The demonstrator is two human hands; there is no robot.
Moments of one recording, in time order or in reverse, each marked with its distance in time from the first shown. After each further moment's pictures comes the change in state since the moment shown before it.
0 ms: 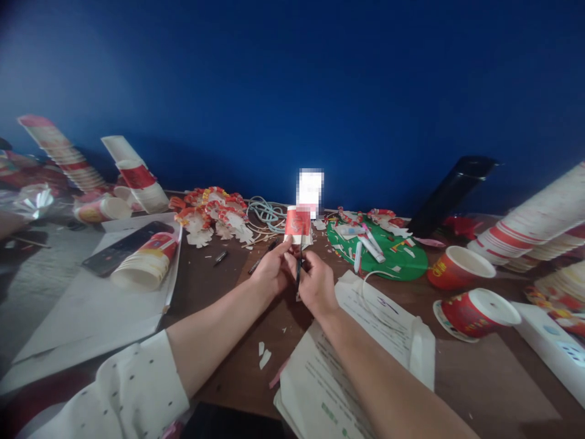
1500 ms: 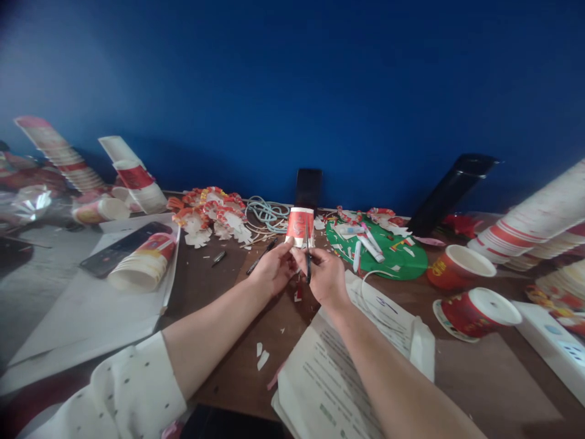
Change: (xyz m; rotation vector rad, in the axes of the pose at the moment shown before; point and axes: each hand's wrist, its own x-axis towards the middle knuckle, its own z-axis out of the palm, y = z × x) left_hand 0.002 -0.001 -0.004 0.196 -0.015 0.047; right_hand 0.010 -0.021 -0.023 0.263 0.008 0.171
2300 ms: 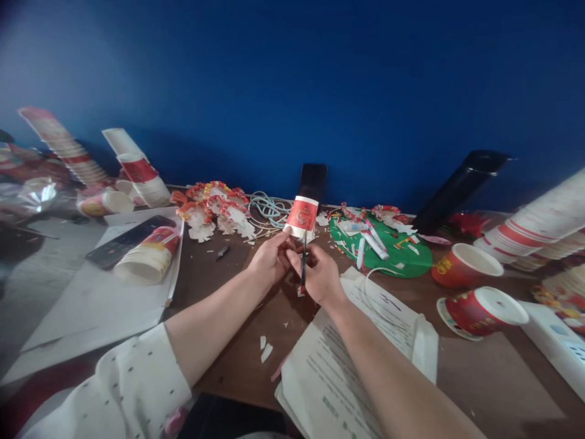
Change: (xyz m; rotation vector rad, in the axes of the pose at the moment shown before) left_hand -0.007 0.017 0.005 -0.174 0.036 0.042; right_hand 0.000 0.021 0.008 -0.067 -0.112 -0.073
